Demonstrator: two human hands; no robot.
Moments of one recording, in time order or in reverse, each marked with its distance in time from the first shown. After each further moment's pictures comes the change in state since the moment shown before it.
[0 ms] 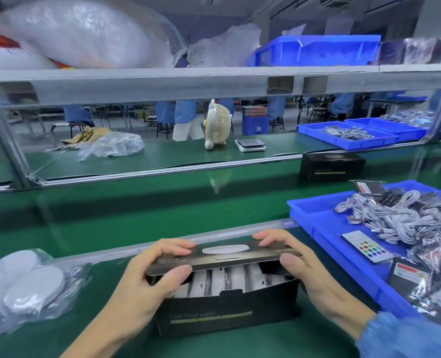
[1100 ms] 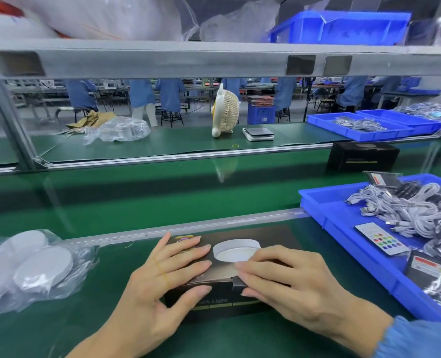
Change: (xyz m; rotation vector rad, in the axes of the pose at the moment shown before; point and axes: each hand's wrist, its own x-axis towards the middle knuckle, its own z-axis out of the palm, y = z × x) left_hand -0.022 -0.016 0.010 0.383 0.058 0.446; right_hand 0.001 -0.007 0.036 -0.915 0.099 -0.956
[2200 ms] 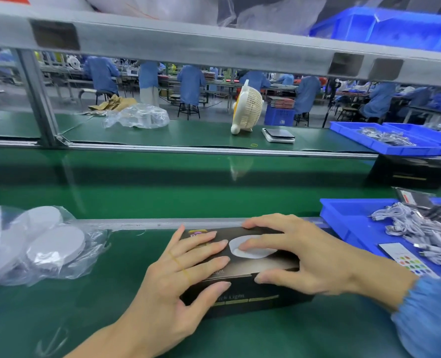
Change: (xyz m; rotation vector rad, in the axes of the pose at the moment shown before) left_hand -0.002 0.000 0.009 0.043 0.072 -0.043; right_hand 0.050 0.045 -0.007 0.305 -0.730 0.258
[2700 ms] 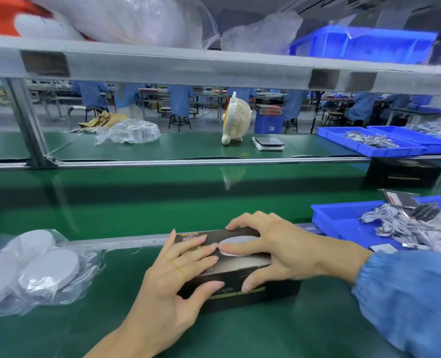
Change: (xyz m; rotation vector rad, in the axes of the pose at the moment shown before) left_hand 0.011 -0.018 0.005 0.022 0.037 -0.001; right_hand 0.032 0.017 0.003 -0.208 -0.130 -0.011
